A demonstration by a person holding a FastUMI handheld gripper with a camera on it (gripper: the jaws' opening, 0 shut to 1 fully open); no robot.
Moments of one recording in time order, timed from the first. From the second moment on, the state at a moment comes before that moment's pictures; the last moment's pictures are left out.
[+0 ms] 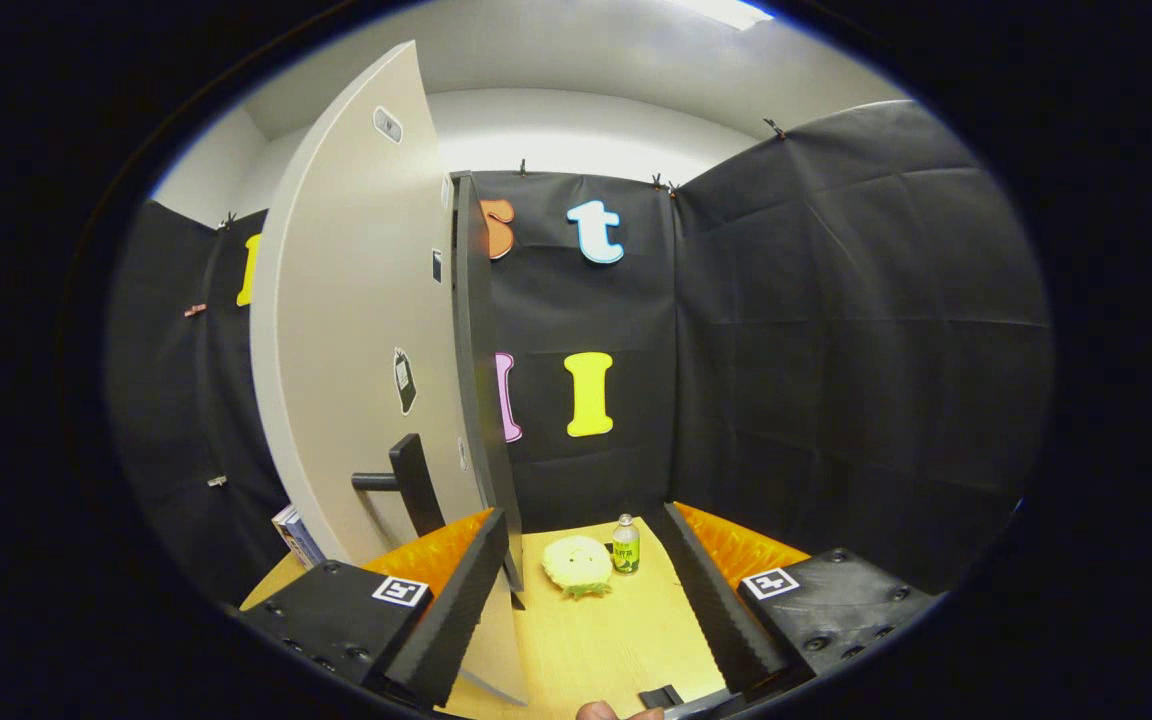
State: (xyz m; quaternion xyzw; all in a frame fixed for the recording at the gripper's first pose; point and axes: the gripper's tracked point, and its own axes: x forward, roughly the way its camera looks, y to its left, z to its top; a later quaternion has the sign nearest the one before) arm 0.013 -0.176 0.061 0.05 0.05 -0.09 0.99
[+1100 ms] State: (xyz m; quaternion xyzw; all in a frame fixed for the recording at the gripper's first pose) arm 0.035 0.009 0.059 0.05 0.05 -0.07 0.99
